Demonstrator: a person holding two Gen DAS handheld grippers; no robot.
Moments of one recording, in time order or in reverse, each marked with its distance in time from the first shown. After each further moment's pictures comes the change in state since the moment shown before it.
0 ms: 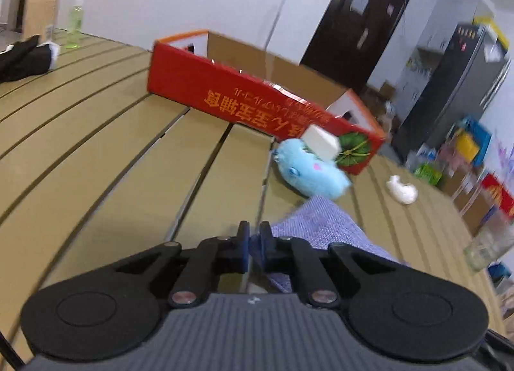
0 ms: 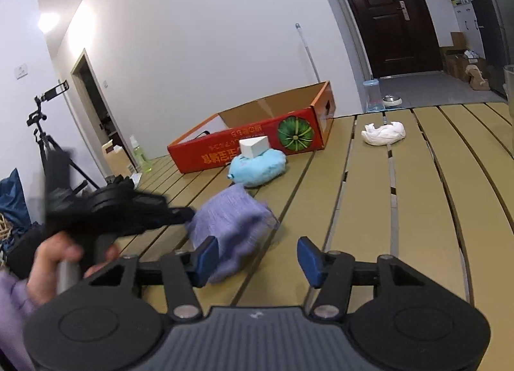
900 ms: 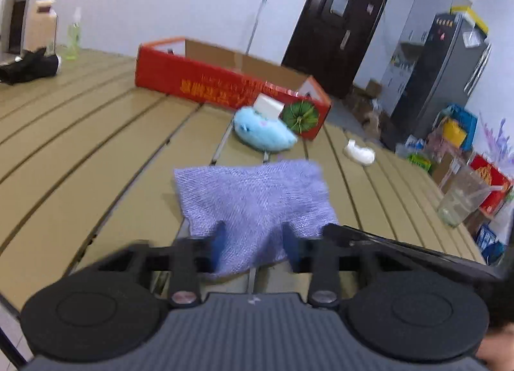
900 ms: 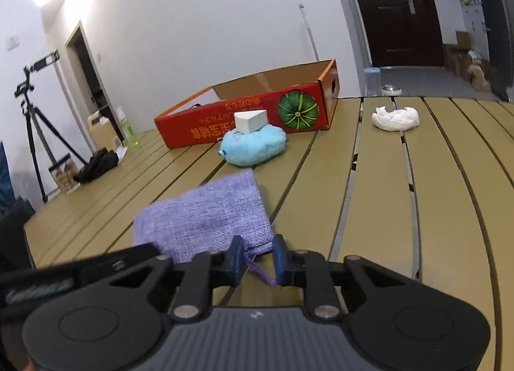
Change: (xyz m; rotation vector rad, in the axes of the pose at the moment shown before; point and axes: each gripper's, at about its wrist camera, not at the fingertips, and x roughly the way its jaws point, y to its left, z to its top) left arm -0.045 -0.043 -0.055 0.083 -0.001 0.000; right arm 0.042 0.013 -0.004 -0.093 0.084 -0.058
